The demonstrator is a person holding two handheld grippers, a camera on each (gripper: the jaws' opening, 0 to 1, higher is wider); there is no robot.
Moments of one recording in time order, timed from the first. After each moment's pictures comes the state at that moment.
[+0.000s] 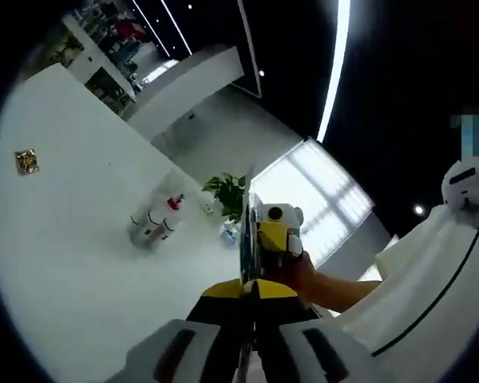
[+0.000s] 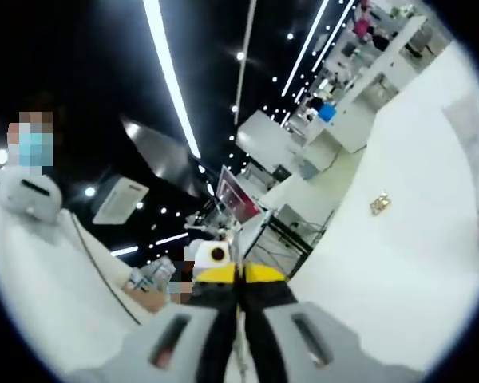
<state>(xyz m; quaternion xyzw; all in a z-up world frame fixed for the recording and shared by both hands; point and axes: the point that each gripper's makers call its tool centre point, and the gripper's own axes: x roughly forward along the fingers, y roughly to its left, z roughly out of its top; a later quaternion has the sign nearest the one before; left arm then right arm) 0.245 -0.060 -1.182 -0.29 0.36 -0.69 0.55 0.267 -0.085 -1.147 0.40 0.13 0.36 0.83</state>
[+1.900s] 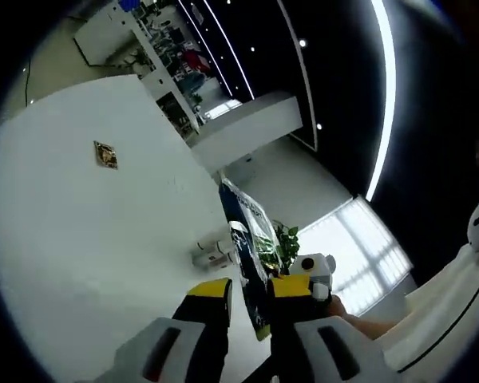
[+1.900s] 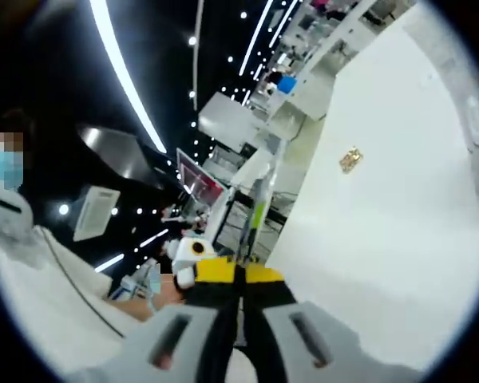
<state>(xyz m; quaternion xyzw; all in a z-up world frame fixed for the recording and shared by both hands) 0.300 -0.026 -1.230 -0.37 0.39 -0.56 0.64 0.299 -0.079 -1.210 0.44 0.23 0.29 0.82</state>
